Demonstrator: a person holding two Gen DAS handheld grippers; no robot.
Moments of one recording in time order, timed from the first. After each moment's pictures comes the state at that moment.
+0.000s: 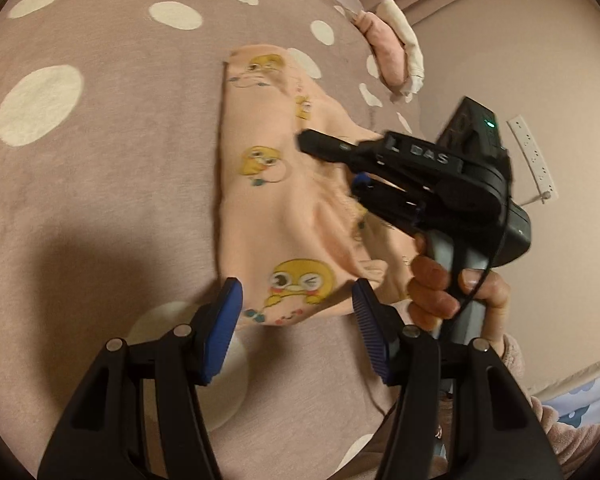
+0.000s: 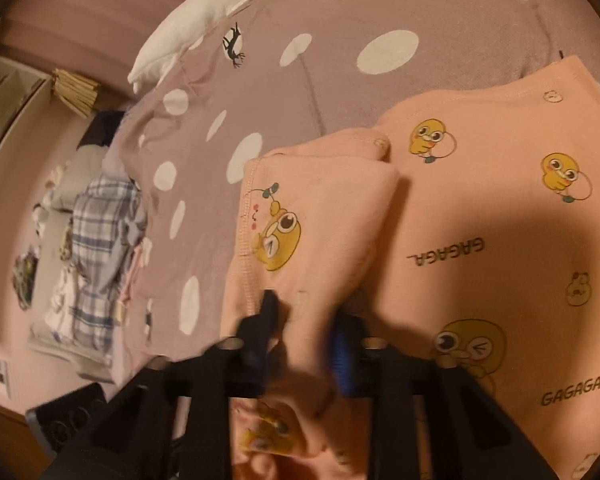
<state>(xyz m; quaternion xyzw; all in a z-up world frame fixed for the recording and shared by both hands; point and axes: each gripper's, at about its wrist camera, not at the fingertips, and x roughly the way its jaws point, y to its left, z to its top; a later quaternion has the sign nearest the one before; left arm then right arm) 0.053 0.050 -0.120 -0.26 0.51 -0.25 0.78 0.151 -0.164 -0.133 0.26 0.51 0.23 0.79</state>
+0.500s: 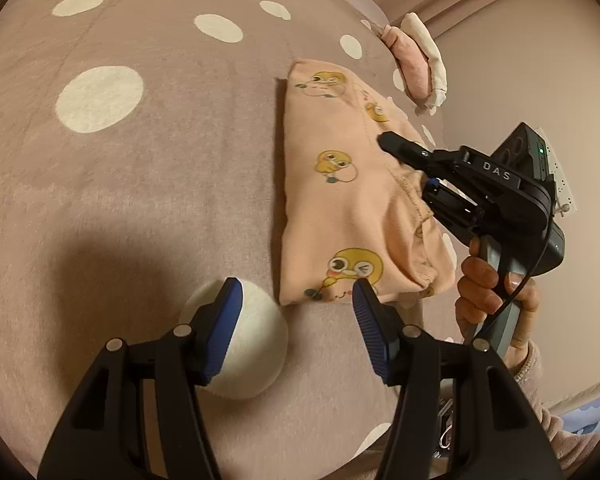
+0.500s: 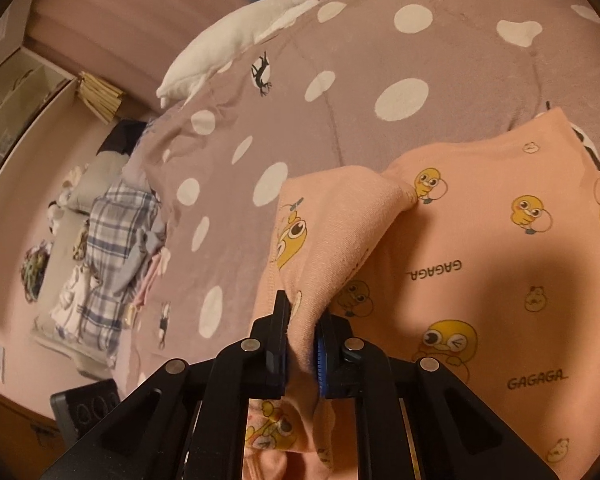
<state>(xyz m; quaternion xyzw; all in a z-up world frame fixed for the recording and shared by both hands) 0.038 0.063 -0.123 -0.26 0.51 -0.21 0.80 0.132 -0.173 -0.101 0.27 0.45 0.23 0.82</state>
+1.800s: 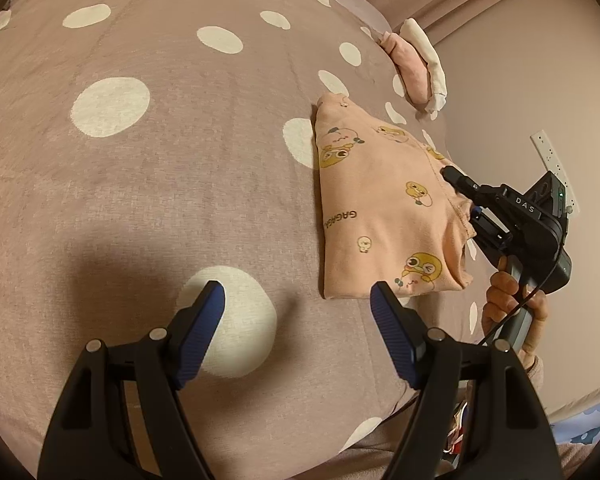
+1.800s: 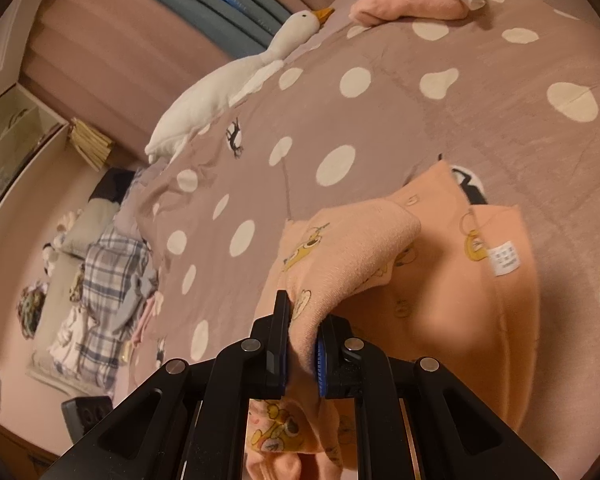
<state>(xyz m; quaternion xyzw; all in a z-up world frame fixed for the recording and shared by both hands) 0.032 0.055 -0.112 -0.25 0.50 -0.19 0.81 0.101 -0.243 -0.076 0.30 0.39 0.17 0.85</state>
